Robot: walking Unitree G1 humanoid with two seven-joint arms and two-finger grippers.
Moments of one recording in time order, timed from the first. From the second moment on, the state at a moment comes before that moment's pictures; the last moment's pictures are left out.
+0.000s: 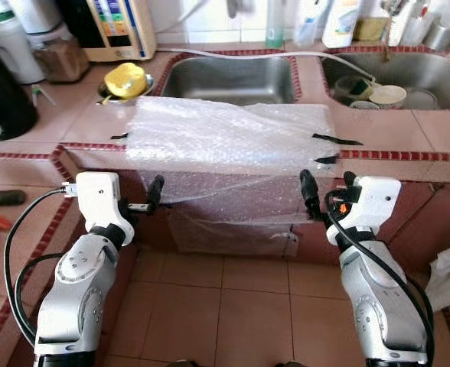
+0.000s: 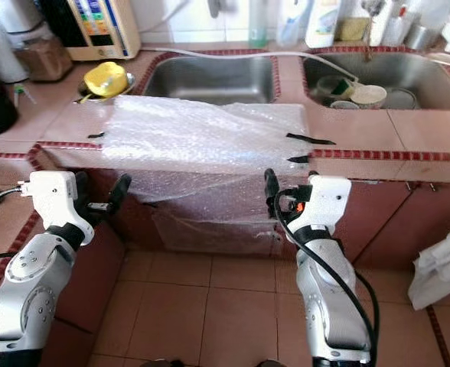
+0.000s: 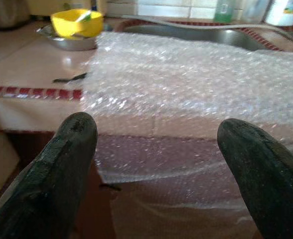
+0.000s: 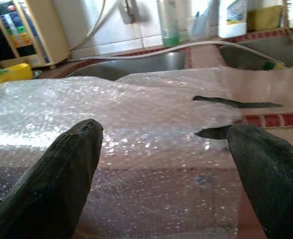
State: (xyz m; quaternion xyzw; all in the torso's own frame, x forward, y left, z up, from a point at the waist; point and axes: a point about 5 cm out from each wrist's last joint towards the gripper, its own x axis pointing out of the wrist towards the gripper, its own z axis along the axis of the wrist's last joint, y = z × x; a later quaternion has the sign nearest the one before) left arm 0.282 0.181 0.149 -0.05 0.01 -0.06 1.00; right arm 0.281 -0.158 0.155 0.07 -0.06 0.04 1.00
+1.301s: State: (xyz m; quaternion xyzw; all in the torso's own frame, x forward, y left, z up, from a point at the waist) left arm 0.285 0.169 0.179 -0.06 -0.08 -0.05 0.99; right arm 0.292 -0.154 0.182 0.03 -0.10 0.10 0.99
